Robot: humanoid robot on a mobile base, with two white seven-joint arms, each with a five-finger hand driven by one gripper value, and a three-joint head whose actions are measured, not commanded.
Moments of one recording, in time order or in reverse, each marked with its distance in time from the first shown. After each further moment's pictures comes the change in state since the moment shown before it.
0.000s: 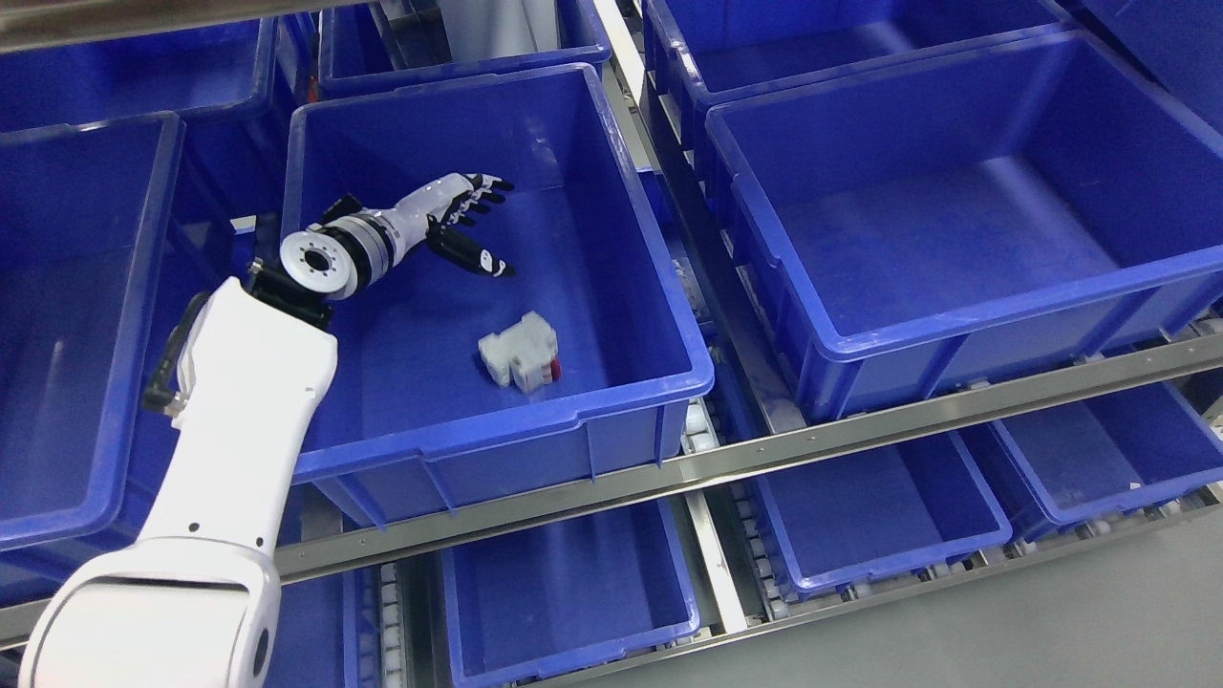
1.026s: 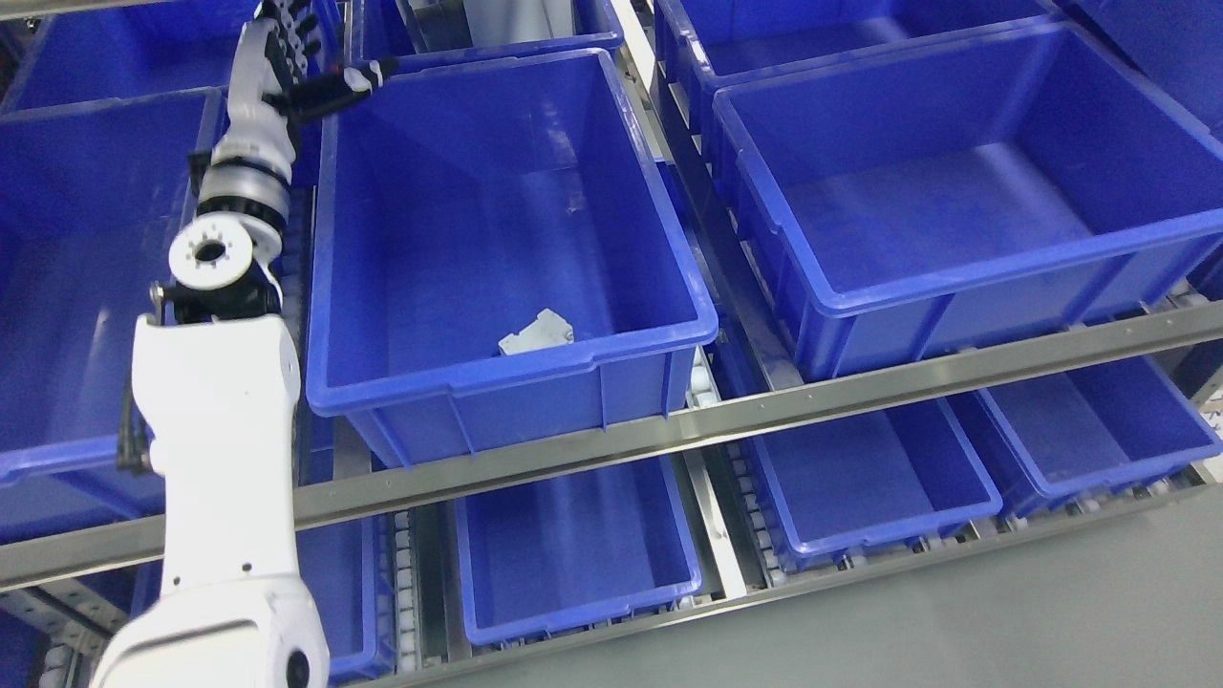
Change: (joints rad) left arm 0.198 -0.098 0.392 -0.397 0.327 -0.019 0.410; right arm 0.000 0.000 0.000 0.000 0.000 0.000 0.001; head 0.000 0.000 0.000
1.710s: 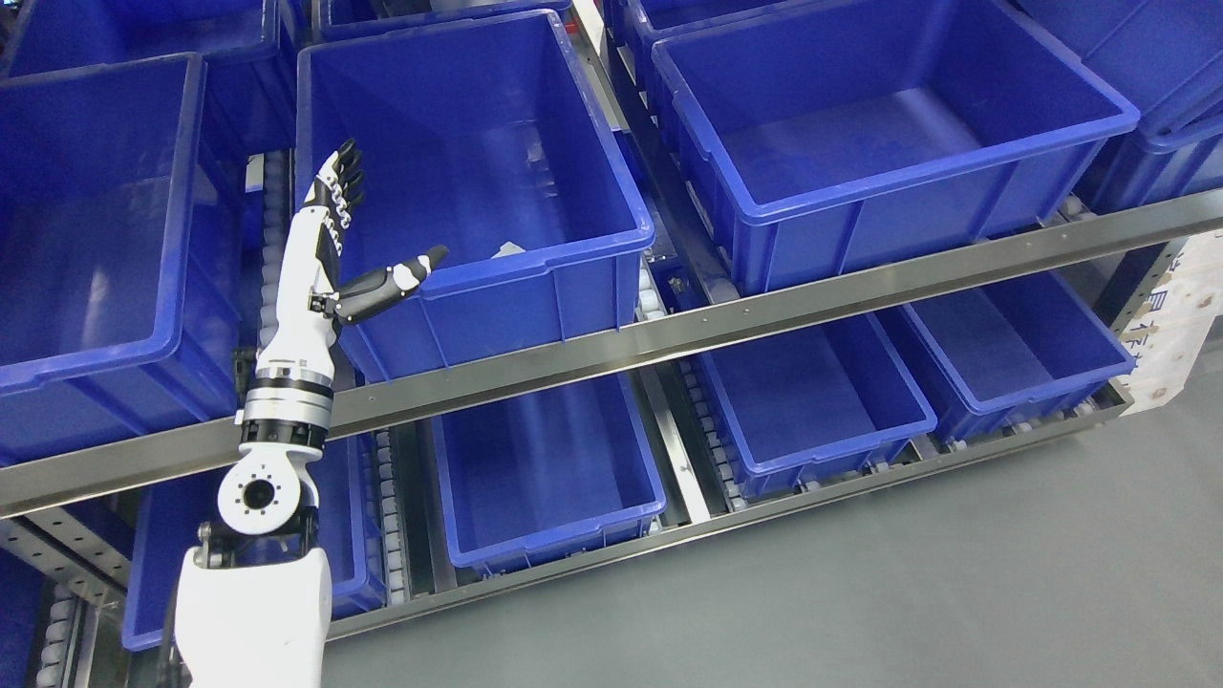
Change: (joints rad) left arm 0.481 -0.021 -0.093 -0.468 0.043 -0.127 0.006; right arm 0.000 0.000 0.000 0.000 0.000 0.000 -0.006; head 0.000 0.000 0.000
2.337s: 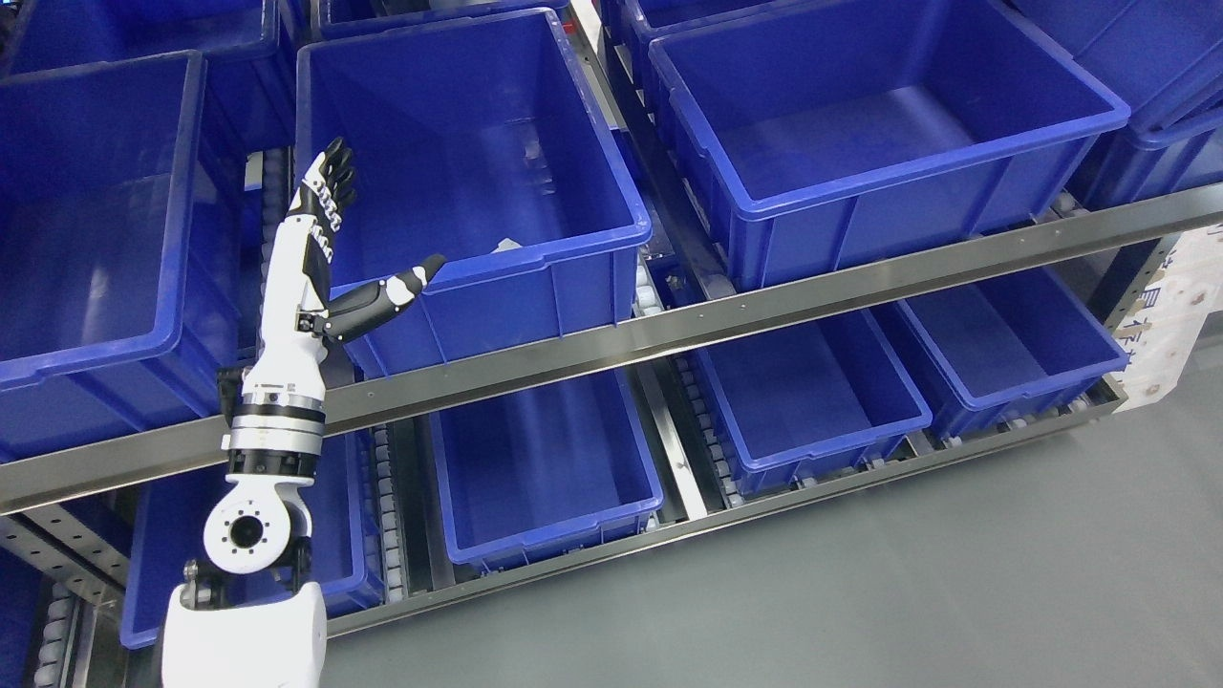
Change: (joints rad) left arm 0.066 -0.006 -0.002 -0.124 0.018 -0.006 0.000; right arm -0.001 0.000 0.000 0.000 0.000 0.000 0.004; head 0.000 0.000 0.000
